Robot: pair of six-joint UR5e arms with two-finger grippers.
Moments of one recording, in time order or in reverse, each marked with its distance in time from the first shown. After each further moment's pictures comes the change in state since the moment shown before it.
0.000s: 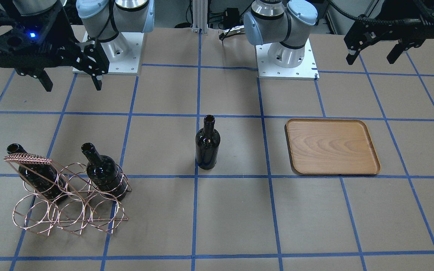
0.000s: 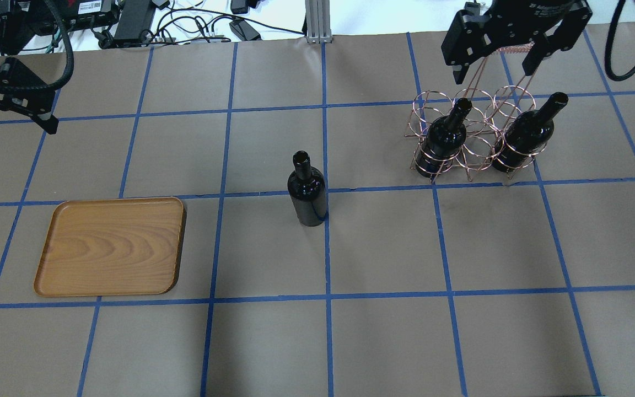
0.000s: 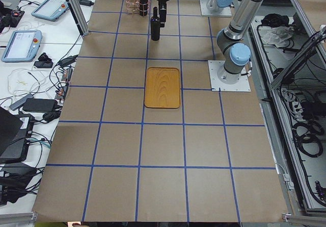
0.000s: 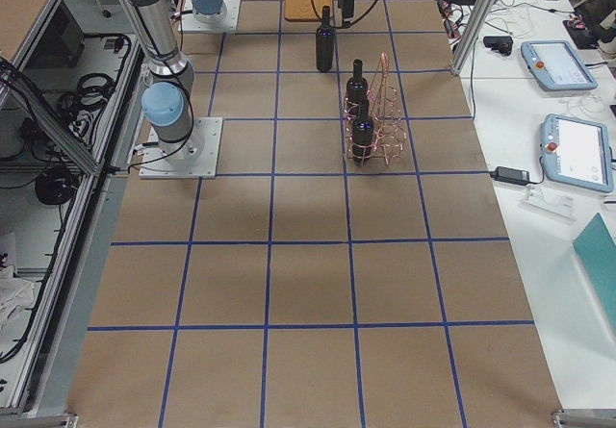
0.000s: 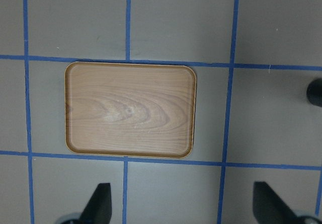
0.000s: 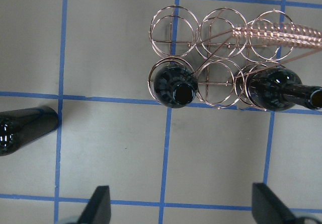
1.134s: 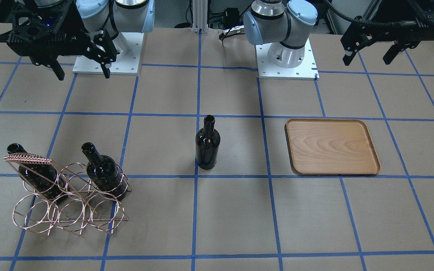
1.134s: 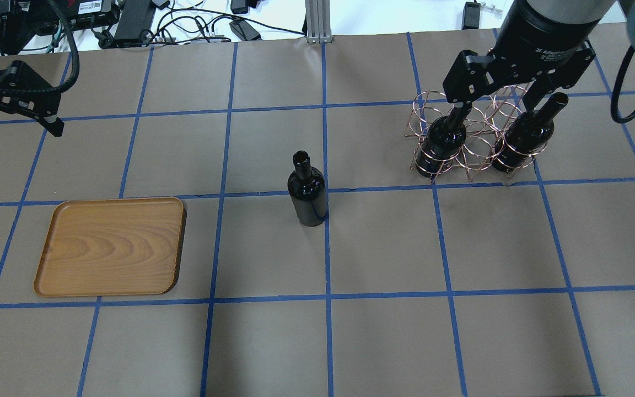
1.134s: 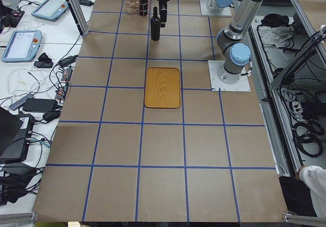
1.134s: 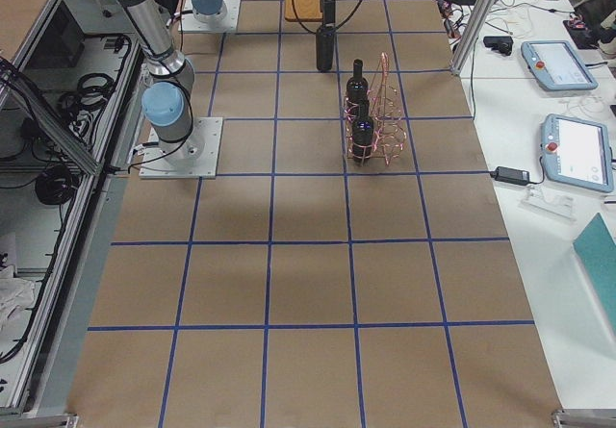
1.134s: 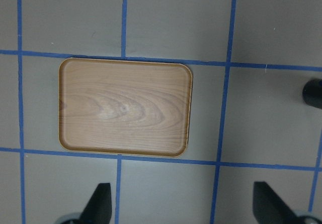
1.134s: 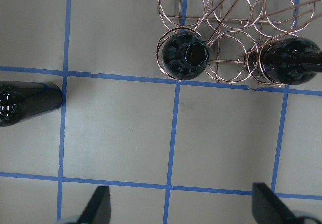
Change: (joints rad) left arm -0.012 -0.001 -0.014 0.001 -0.021 -0.052; right arm 0.001 -0.074 0.117 -0.029 0.028 -0.007
